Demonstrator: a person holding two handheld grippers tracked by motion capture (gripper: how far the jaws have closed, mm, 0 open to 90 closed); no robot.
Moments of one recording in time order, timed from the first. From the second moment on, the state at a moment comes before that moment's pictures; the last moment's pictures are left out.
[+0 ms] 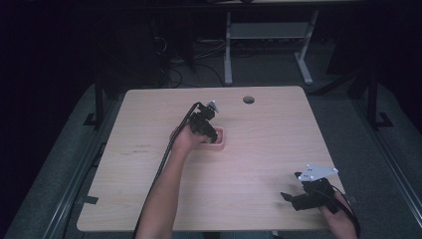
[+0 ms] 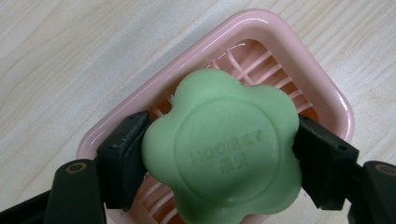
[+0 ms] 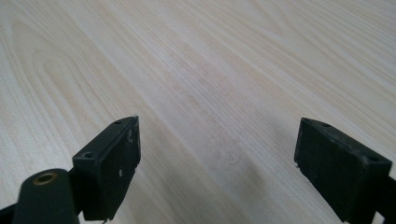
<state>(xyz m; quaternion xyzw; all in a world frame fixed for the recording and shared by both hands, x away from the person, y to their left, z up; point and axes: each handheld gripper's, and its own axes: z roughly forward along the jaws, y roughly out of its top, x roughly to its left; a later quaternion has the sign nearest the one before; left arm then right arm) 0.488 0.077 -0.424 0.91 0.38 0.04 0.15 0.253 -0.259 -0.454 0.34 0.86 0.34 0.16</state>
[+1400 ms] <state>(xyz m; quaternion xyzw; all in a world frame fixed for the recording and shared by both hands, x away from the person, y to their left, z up) 0.481 0.081 -0.407 0.92 0.37 0.05 0.16 0.252 -0.257 -0.454 0.35 0.86 0.33 0.16</state>
